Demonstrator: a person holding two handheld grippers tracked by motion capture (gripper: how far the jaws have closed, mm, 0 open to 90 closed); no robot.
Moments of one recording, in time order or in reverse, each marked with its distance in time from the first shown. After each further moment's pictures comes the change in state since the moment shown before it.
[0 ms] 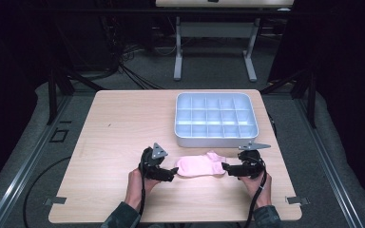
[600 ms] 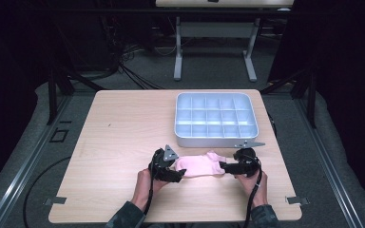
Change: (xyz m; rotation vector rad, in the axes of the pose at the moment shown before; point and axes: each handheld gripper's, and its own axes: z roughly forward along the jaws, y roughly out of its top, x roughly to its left) left arm -0.017 0.006 0.018 0.016 -0.048 0.063; right arm 0.002 0.004 0.015 0.040 -0.001 0.020
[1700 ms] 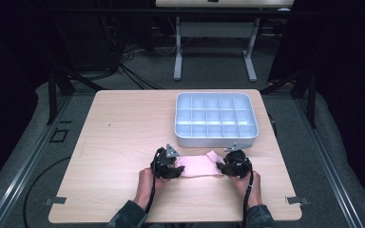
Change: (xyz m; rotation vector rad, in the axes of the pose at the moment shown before) left arm 0.007 -0.002 0.019 0.063 0.006 -0.052; right arm 0.018 -0.001 0.021 0.056 -0.020 -0.094
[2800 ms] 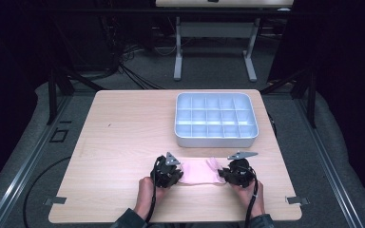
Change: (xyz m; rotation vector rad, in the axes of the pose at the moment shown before) left arm -0.024 -0.014 -0.015 0.013 -0.053 -0.045; right arm 0.010 -0.023 -0.016 -0.004 0.077 0.043
